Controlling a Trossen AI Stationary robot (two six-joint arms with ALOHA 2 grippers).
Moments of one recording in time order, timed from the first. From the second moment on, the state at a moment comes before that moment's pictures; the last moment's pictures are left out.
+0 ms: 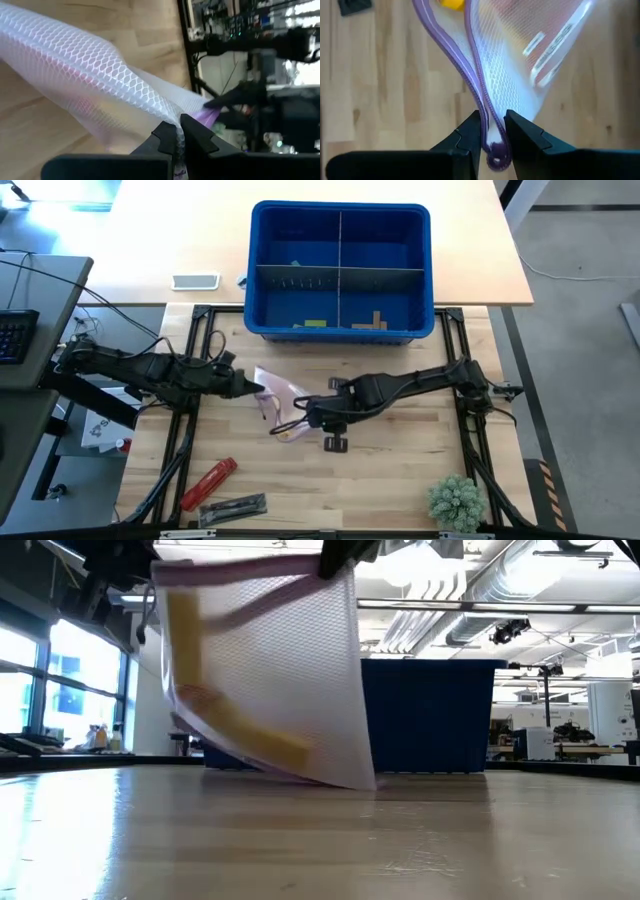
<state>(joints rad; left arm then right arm) -0.21 0.70 0.64 -0.40 -0.28 -1.46 0.25 2.06 2.10 -1.24 0.14 0.25</state>
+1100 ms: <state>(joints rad) -0.41 0.70 0.64 -0.41 -0.35 -1.89 0.36 2.16 2.25 -1.11 0.29 0.19</state>
